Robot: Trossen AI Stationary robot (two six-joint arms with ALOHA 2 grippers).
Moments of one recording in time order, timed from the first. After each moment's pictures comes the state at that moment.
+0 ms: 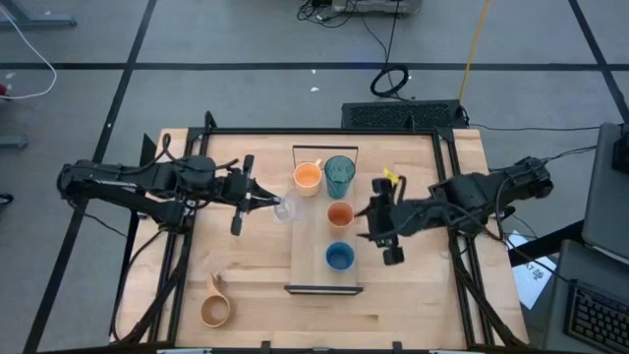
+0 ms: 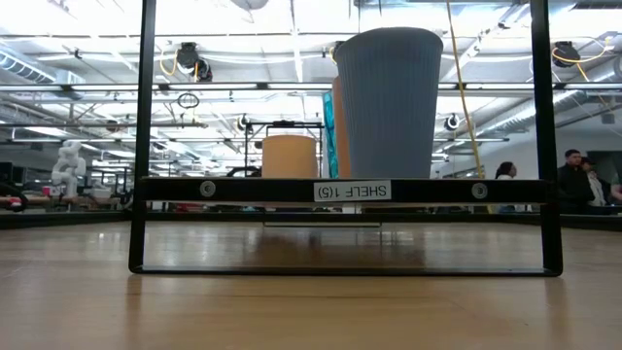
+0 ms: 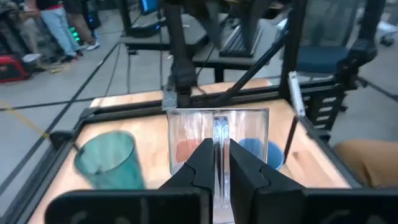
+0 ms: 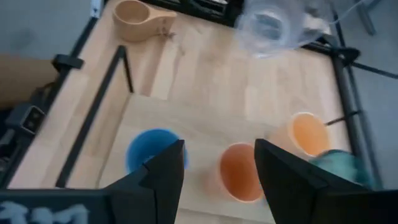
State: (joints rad) left arm -0.07 0.98 0.99 -0.23 0.03 0.09; right arm 0.38 1.44 1.67 -1.01 0.32 0.03
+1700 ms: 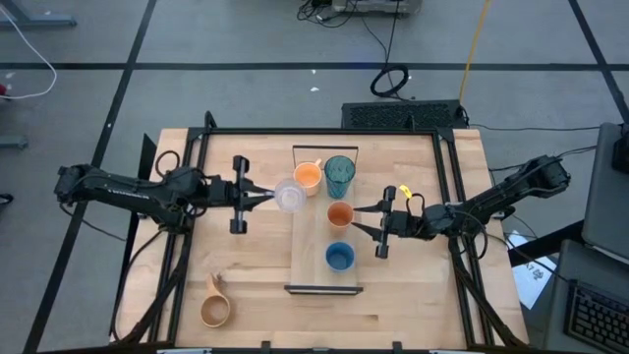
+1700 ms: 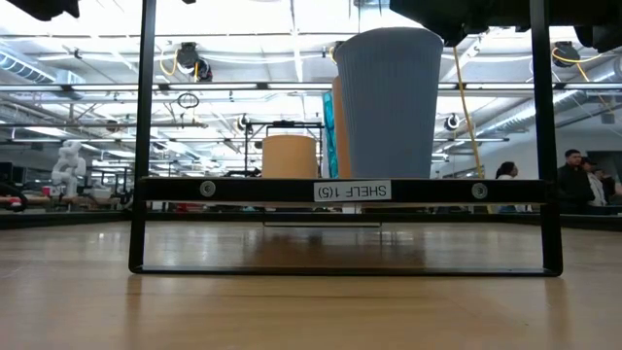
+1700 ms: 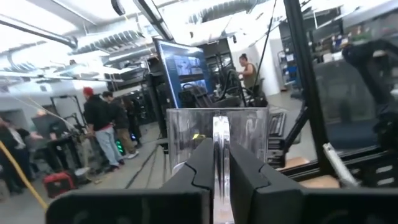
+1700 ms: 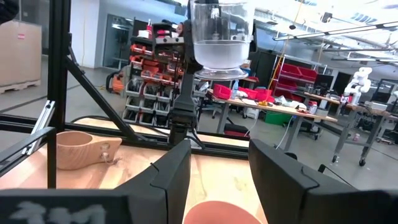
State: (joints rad) left arm -0.06 0.89 0.54 0.62 0.02 0.27; right arm 0.34 1.21 0.40 0.94 0.48 -0.25
